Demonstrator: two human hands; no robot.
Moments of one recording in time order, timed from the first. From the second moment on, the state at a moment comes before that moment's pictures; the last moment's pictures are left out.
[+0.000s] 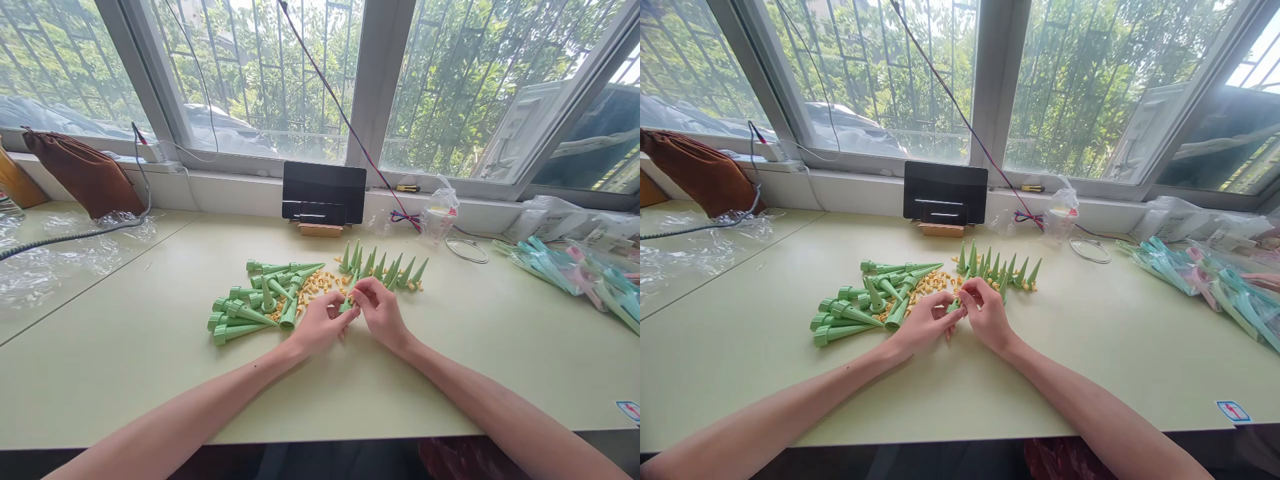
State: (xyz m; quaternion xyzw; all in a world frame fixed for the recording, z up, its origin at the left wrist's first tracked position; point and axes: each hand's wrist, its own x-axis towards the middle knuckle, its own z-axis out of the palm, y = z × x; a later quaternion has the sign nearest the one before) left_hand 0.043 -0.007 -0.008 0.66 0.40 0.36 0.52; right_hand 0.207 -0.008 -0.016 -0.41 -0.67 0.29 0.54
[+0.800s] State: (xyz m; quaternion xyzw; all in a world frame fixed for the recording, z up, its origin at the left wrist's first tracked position) left_hand 0.043 -0.004 -0.012 0.64 0.41 0.38 0.53; right_hand 0.207 -0.006 -0.017 -0.39 -0.67 0.32 0.55
